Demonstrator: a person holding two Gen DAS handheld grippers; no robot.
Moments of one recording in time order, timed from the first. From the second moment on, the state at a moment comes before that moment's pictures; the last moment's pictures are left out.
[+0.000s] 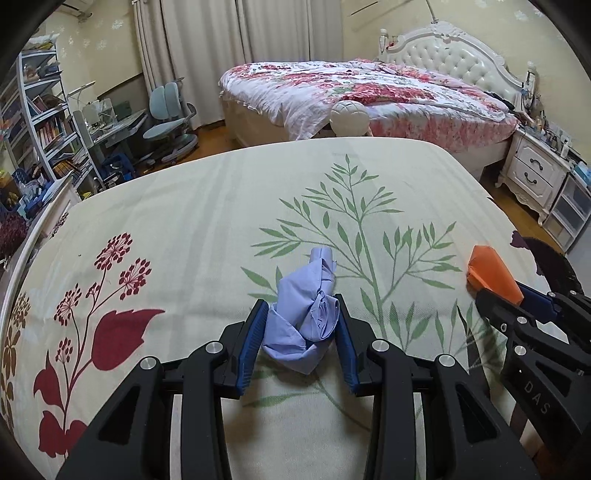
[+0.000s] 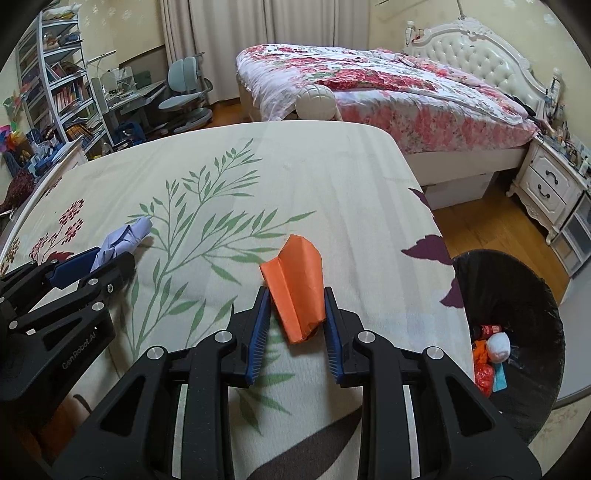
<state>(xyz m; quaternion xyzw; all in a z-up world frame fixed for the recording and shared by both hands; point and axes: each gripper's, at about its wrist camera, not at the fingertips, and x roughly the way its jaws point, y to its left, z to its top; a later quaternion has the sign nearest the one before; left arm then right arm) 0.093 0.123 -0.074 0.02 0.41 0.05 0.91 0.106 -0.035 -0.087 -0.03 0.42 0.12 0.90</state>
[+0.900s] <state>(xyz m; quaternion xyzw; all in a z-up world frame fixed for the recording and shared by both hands) 0.023 0.077 -0.072 0.02 0.39 0.01 0.92 0.006 -0.088 -0.069 0.00 0.39 0.10 0.92</state>
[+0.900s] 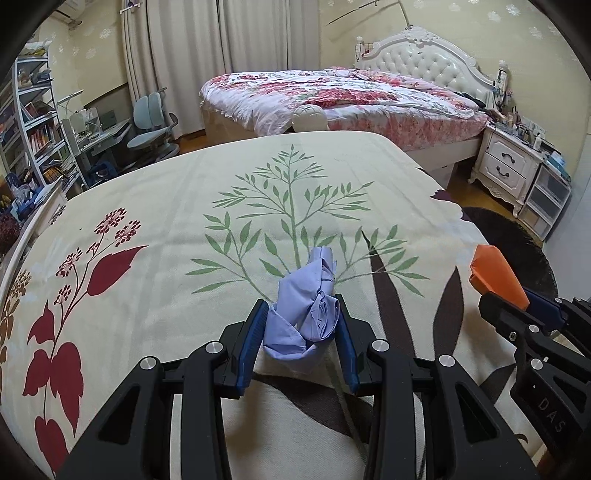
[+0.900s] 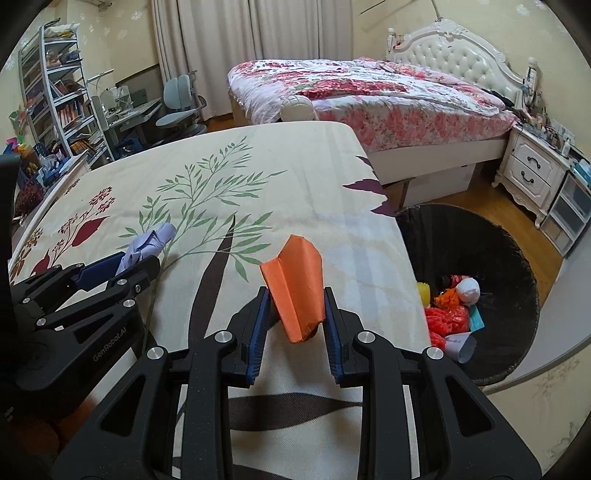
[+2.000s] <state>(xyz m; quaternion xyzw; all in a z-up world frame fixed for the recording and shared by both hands) 0.048 -0.070 -0.031 0.06 0.29 -0.12 0.95 0.009 -0.232 -0.042 0.05 0.31 -0.07 0.95</state>
